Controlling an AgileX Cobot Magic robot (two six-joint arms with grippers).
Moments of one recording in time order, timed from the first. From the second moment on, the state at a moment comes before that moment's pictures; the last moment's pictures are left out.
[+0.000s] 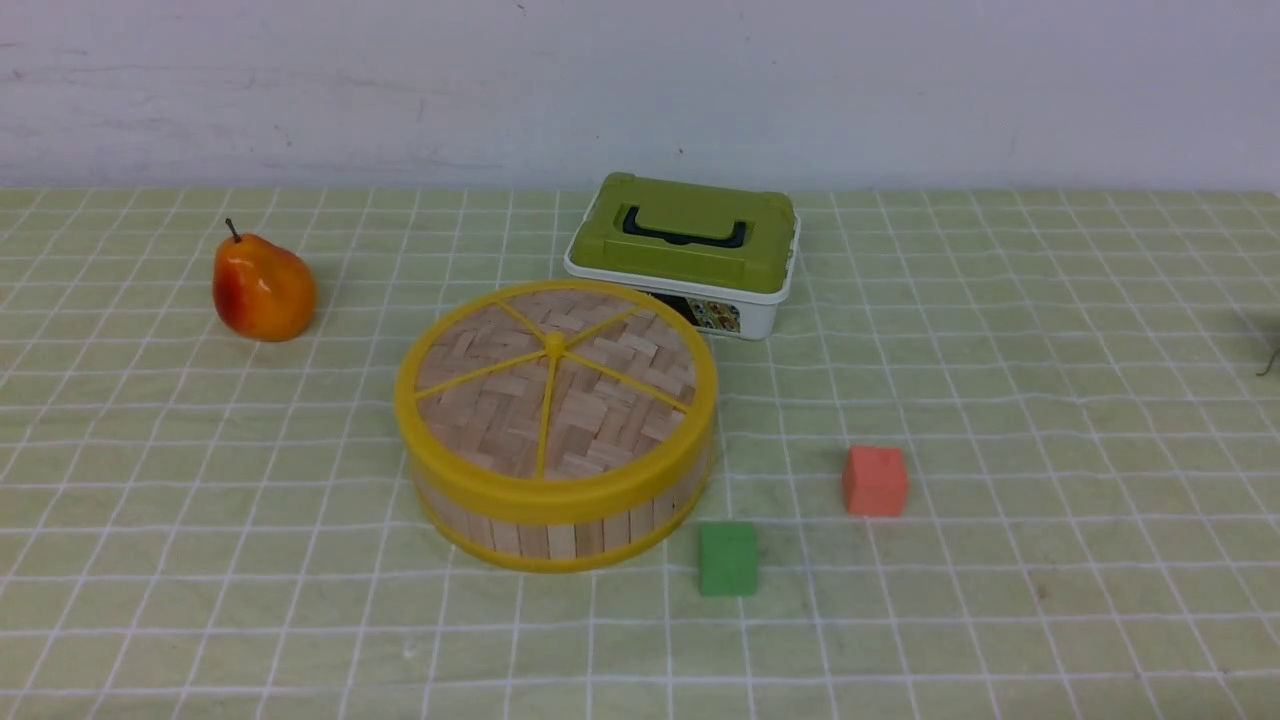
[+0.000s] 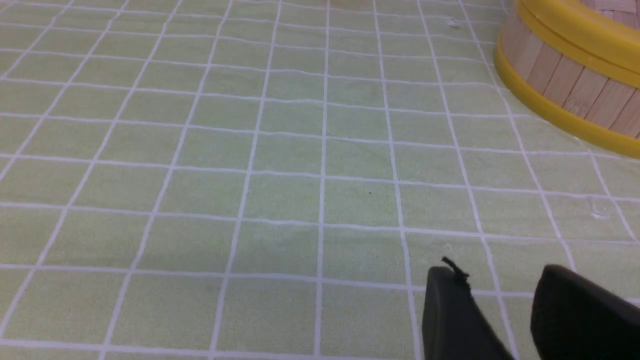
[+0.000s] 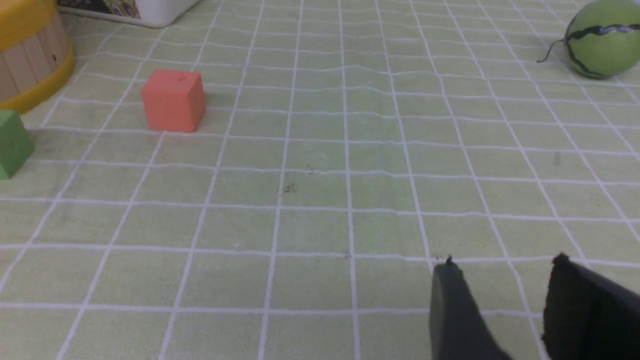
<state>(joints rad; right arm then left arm) 0.02 -0.02 0.02 -0.05 0.36 0.07 0.00 -0.01 0.03 0.02 0.40 -0.14</state>
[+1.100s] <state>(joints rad) 0.02 -0.02 0.02 -0.05 0.36 0.07 0.00 -0.01 0.03 0.04 -0.78 -0.48</state>
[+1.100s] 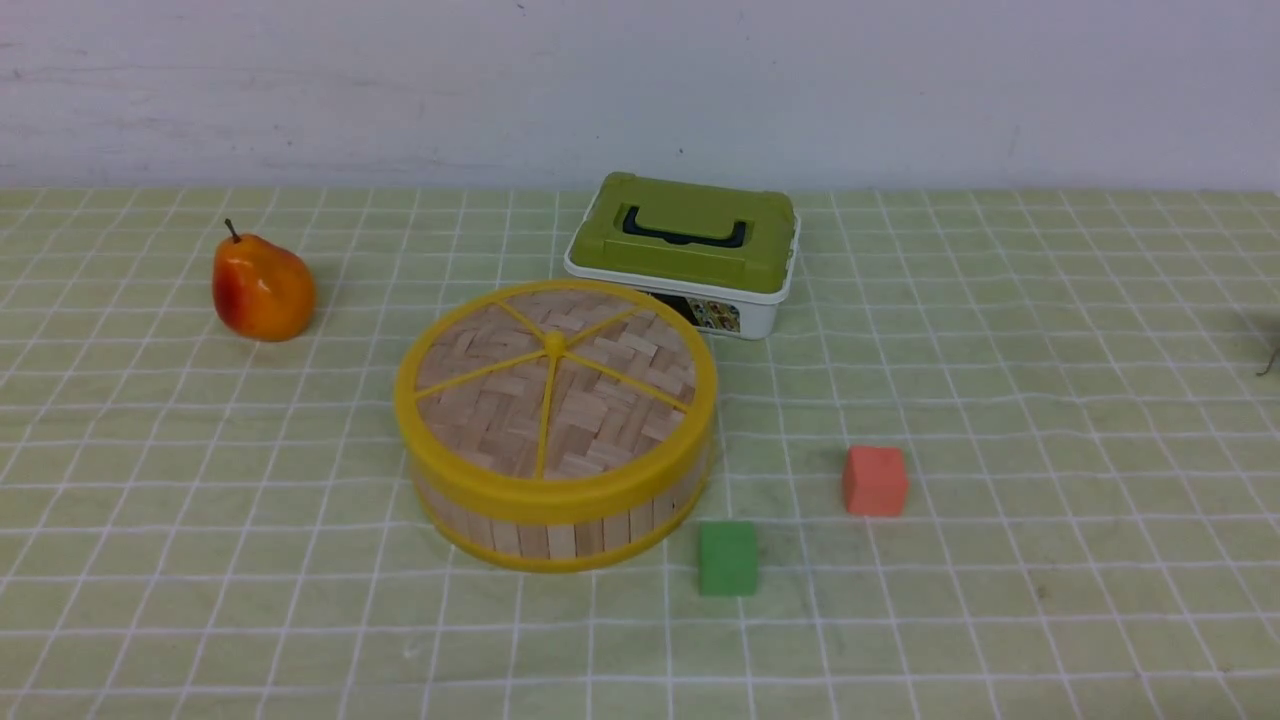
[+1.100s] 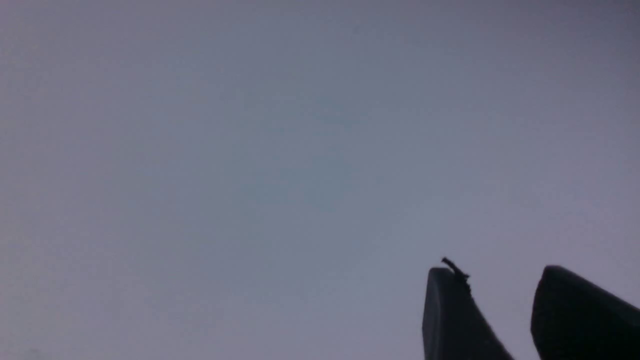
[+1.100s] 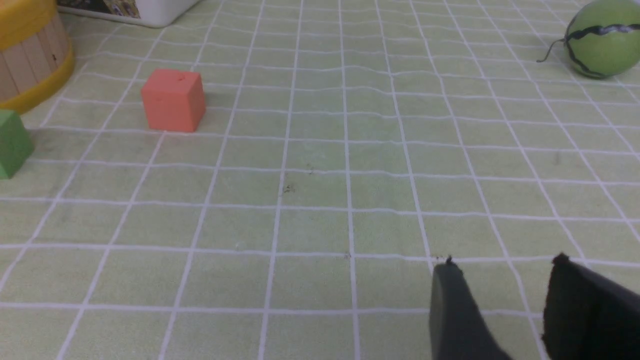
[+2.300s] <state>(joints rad) 0.02 -0.02 0.02 -0.05 0.36 0.07 -0.07 1.53 -1.39 -0.51 0.86 0.05</state>
